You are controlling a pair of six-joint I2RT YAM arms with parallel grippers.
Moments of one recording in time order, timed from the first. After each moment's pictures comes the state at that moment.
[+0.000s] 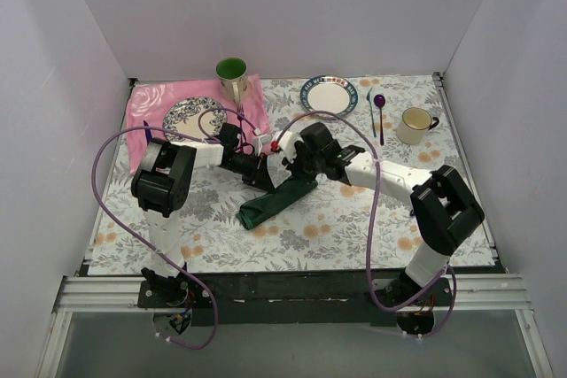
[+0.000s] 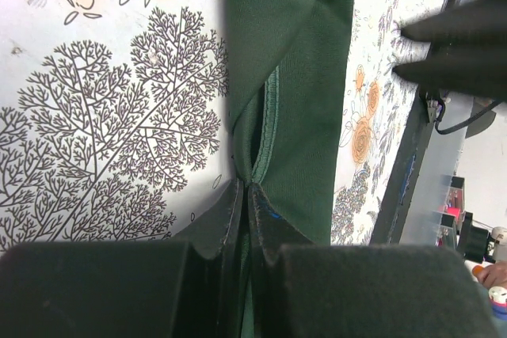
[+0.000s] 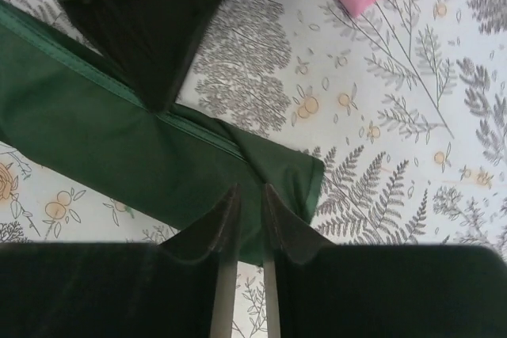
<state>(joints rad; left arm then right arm) -0.33 2.02 1.13 -0.30 0.96 0.06 0.78 1.68 1.09 -0.20 -0.16 -0.42</state>
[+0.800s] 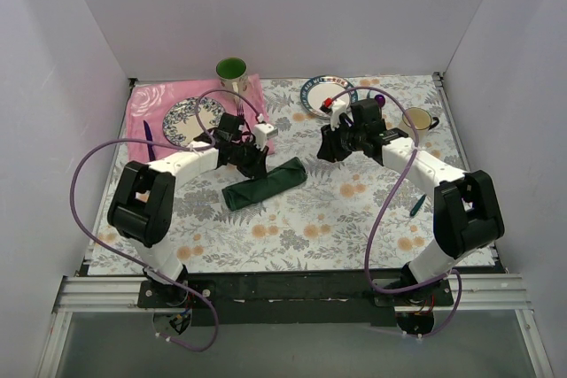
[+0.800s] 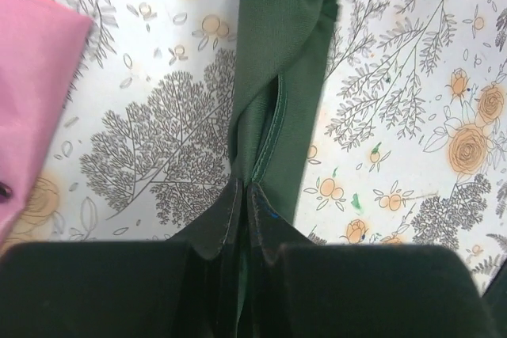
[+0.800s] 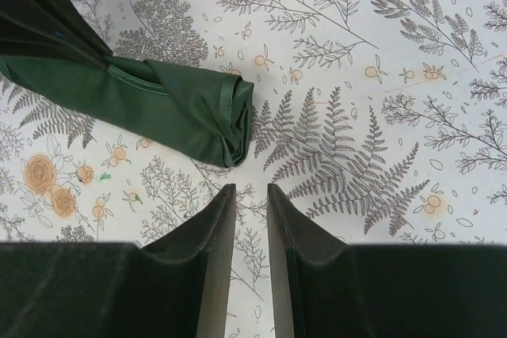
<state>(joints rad) -0.40 1.74 1.10 -0.33 0.54 0.22 0.42 1.60 1.11 -0.24 -0.49 -0.08</state>
